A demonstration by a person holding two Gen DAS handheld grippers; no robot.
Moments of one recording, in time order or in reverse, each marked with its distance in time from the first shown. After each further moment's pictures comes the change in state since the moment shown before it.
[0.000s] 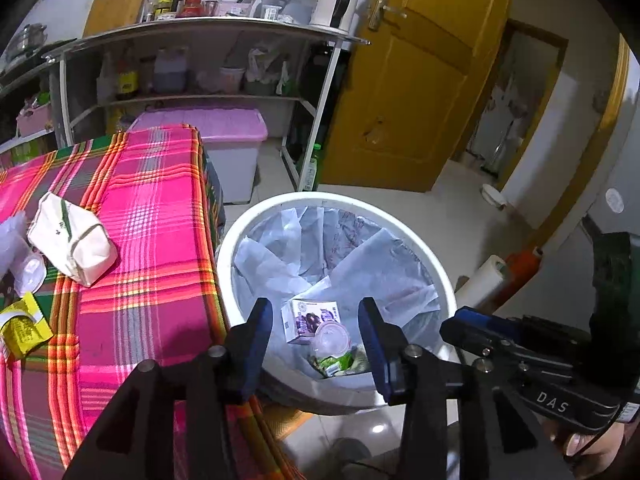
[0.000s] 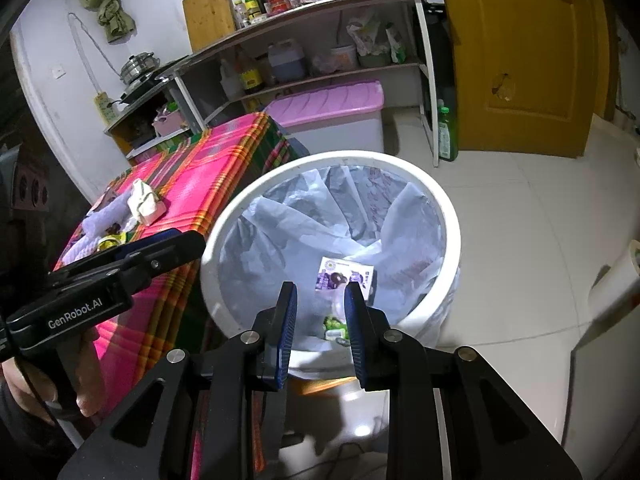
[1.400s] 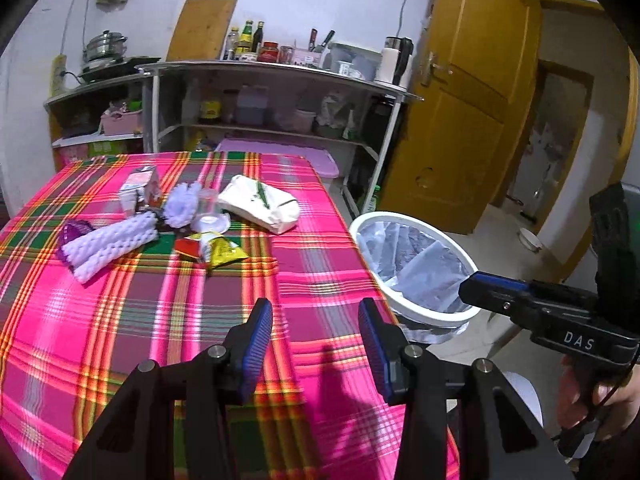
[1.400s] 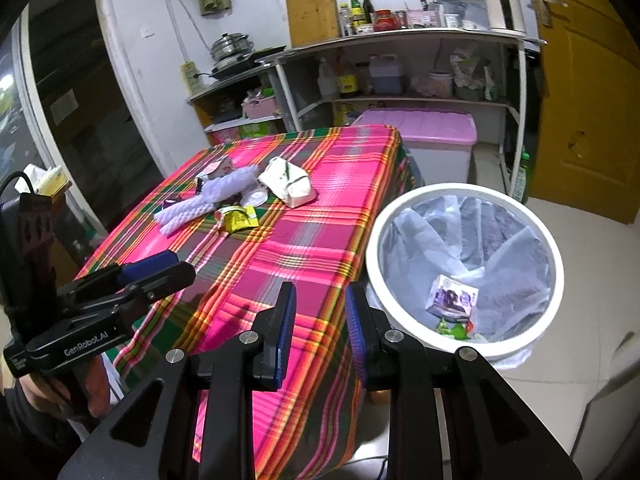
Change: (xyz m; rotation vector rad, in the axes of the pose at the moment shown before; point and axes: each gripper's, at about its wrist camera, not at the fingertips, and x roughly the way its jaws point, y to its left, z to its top) left arm -0.150 0.067 -0.077 -0.092 -0.169 0.179; right arm -0.028 0.121 -0.019 -0.226 -0.027 0.184
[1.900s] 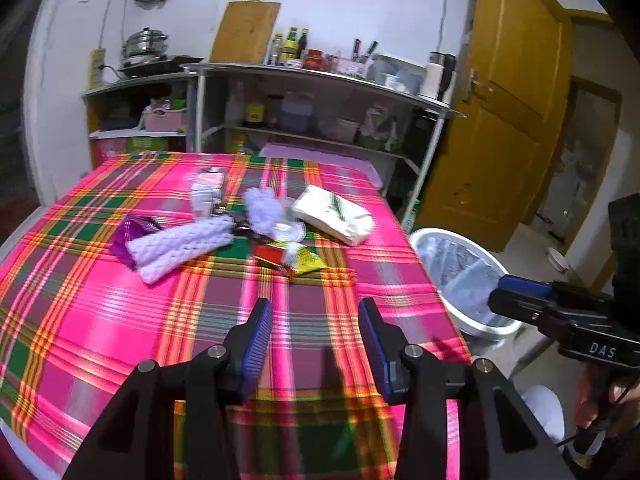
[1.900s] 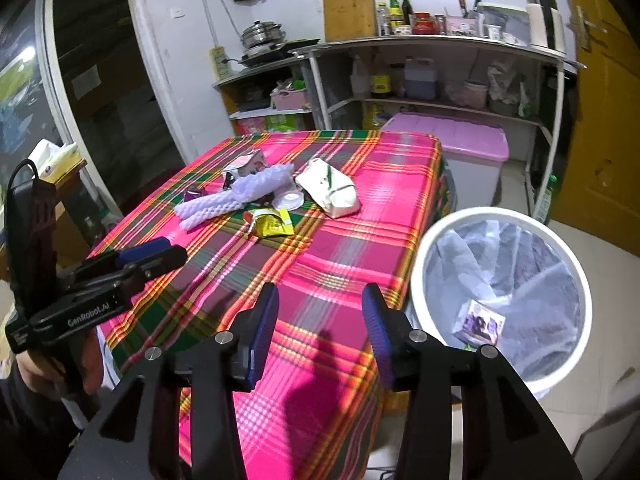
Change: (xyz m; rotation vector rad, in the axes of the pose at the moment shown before) left arm -0.016 0.055 0.004 -0.064 -0.032 0.117; right arm 0.026 0.033 0.020 -0.097 0.022 0.053
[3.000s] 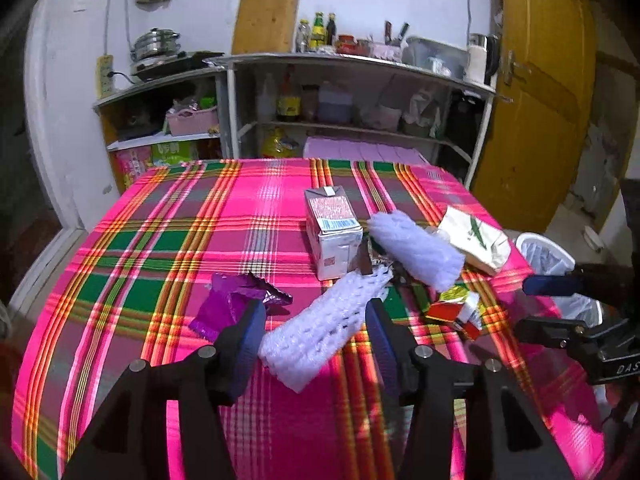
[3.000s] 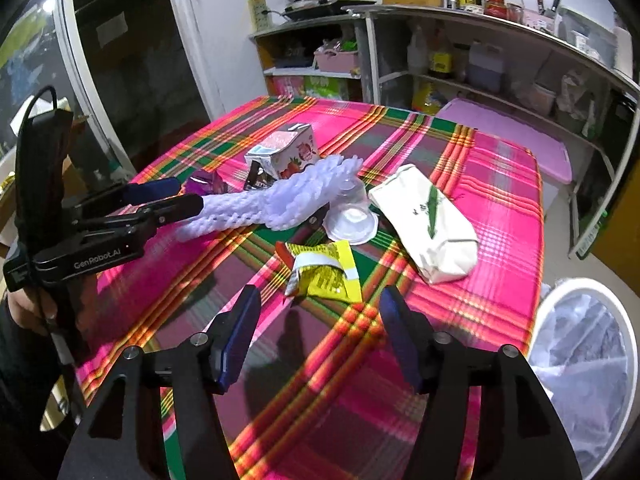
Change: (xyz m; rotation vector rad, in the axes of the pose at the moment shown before) left arm 0.067 0.116 0.059 0.089 0.062 0.102; right arm 0.128 0.055 0.059 -0.145 0.147 0.070
